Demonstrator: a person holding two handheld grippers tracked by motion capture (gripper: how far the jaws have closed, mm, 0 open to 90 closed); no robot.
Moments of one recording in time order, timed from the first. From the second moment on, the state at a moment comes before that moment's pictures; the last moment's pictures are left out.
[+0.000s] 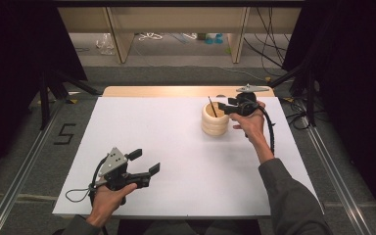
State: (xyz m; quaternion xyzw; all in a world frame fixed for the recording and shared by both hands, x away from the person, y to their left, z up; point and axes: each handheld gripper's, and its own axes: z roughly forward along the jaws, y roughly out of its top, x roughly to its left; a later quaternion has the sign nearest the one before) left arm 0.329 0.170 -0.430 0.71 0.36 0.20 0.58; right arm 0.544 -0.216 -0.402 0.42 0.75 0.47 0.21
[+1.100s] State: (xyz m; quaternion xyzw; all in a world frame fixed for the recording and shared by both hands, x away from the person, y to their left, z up) left arm 0.329 0.170 -0.430 0.71 0.36 0.20 0.58; right arm 0.497 -0.198 -0.379 0.40 0.74 0.50 0.22
